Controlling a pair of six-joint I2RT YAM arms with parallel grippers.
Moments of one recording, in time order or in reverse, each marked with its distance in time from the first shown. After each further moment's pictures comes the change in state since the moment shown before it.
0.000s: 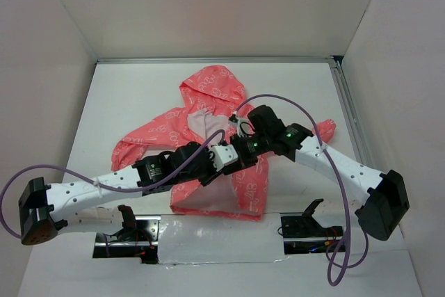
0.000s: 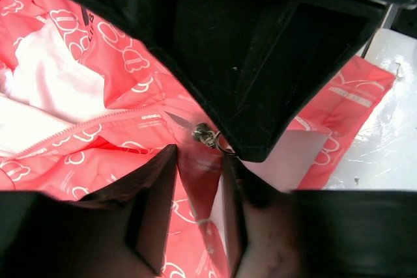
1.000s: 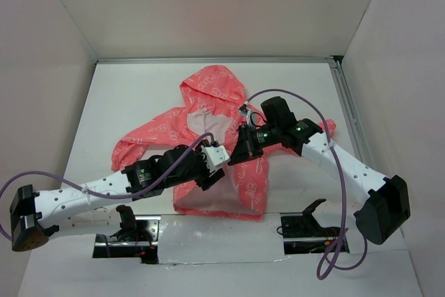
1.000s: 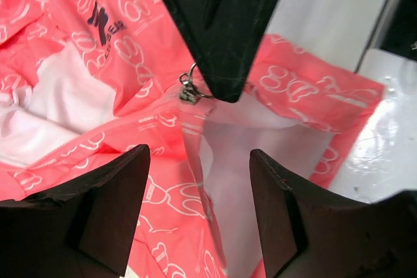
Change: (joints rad) left arm -0.005 -0.112 -0.075 0.080 0.006 0.020; right arm -0.150 -0.019 0.002 0.031 -0.169 0.026
